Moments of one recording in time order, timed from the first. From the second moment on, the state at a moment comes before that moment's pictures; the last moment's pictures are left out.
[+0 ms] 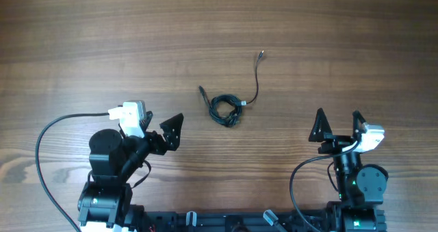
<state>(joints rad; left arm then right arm) -0.07 0.56 0.37 -0.26 0.39 -0.37 -0.02 0.04 0.01 0.00 -0.04 0.26</state>
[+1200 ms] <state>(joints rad) -0.28 1.26 0.71 -0.06 0.28 -0.45 -0.02 0.04 0.01 0.00 -0.04 0.26</state>
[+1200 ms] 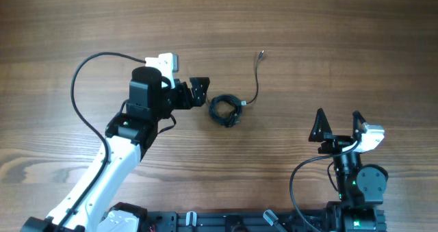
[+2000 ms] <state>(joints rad) -0.46 1.66 0.73 -0.09 0.13 -0.65 -0.02 0.04 0.01 0.00 -0.04 0.26</state>
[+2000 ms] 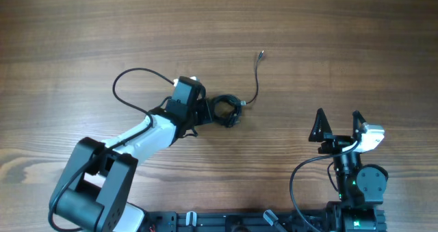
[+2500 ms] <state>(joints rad) -0.54 1.65 0.75 -0.18 0.09 -0.51 -0.02 0.04 0.01 0.00 -0.04 0.26</state>
